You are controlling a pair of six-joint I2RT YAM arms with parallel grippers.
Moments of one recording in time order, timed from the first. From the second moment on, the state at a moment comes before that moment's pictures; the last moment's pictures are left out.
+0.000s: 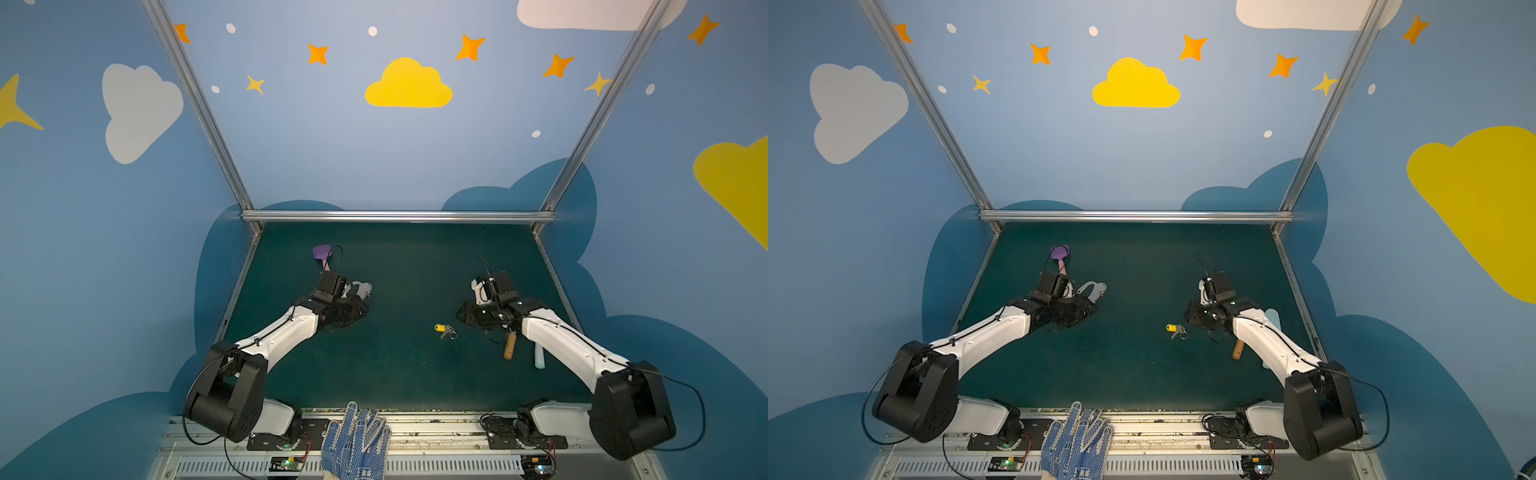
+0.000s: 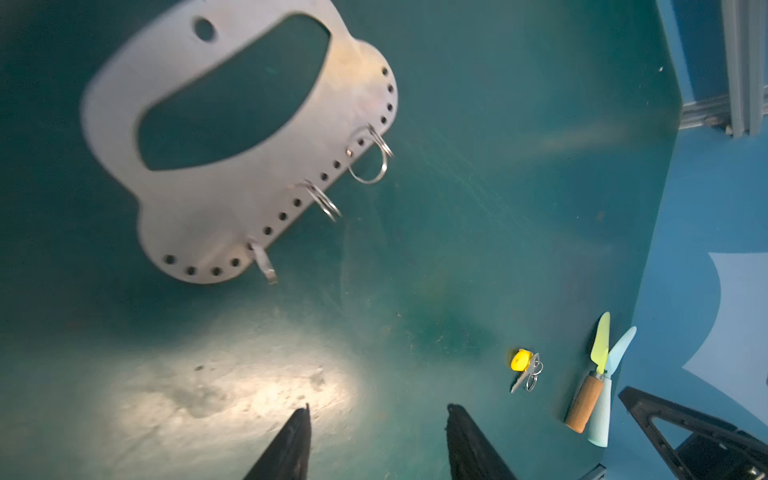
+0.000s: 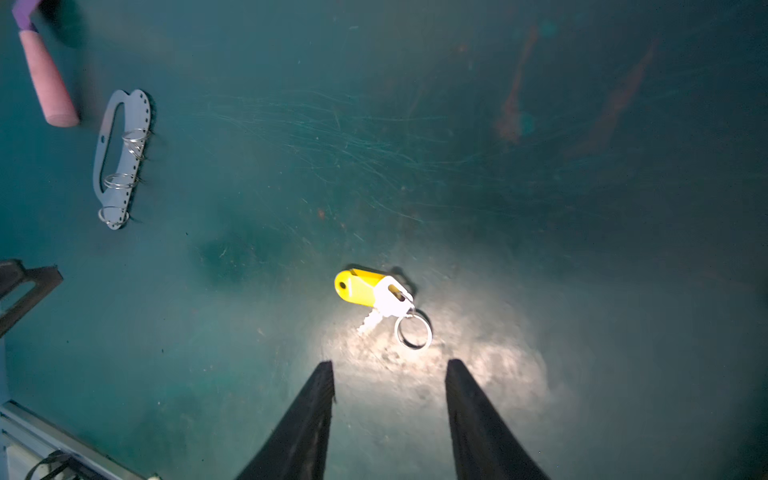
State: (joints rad) left arm -0.38 1.43 0.81 -0.34 0.28 -0.81; right arm 0.40 1.34 0.84 -0.56 -0.18 0.48
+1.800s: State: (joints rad) left arm -0.50 1.34 0.71 -0.14 0.39 -0.95; right arm 0.50 1.50 0.95 -0.53 -0.39 0.59
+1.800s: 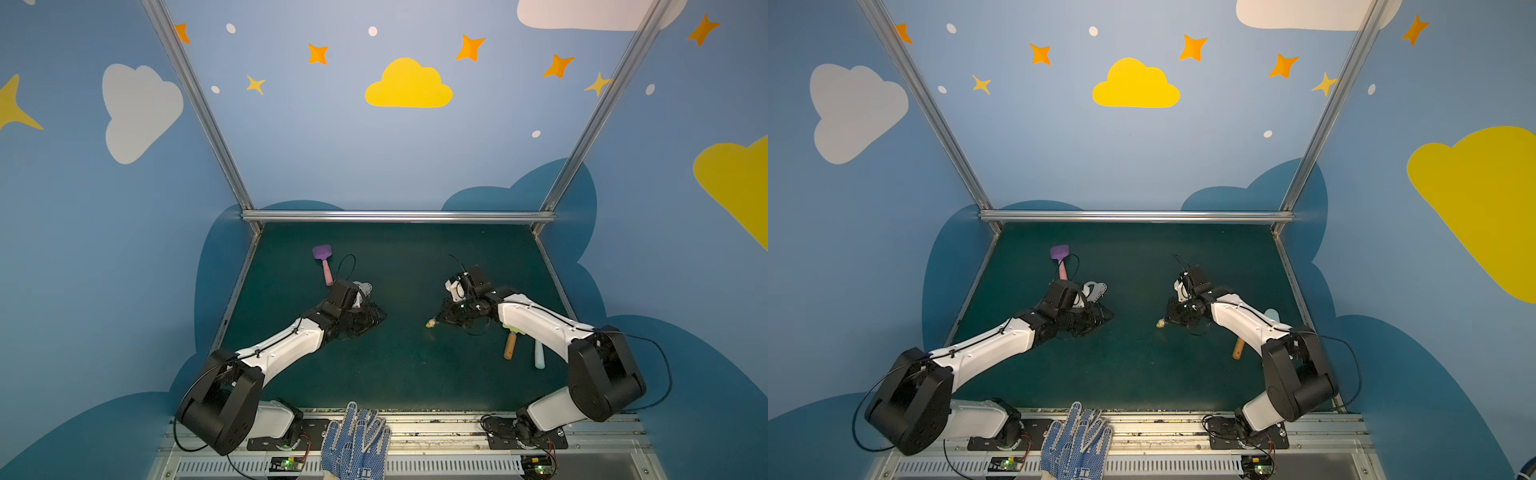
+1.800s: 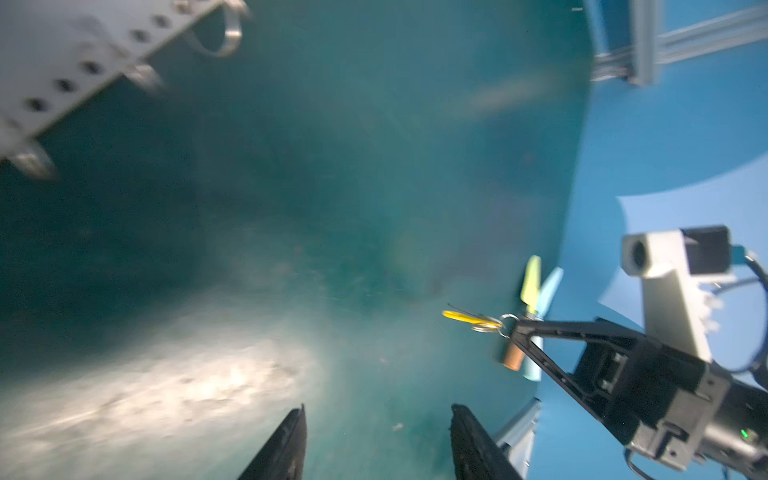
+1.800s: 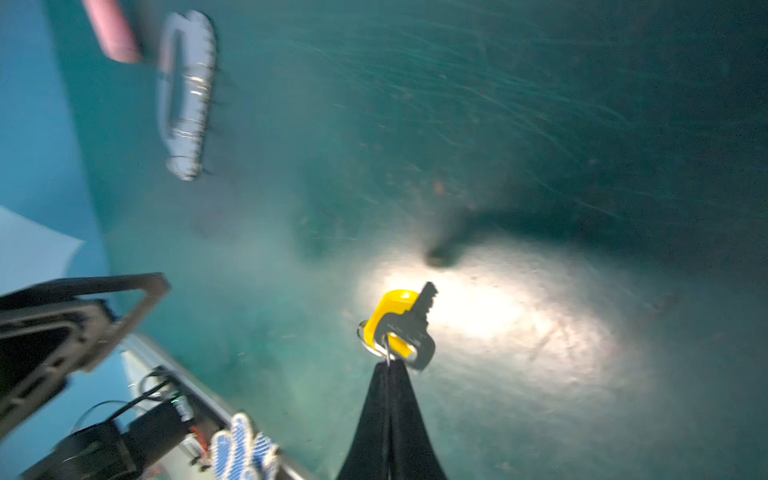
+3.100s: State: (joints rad) left arm -0.67 1.24 0.83 0.09 0.35 -0.75; right arm 0.53 1.33 1.08 -0.30 -0.70 0.88
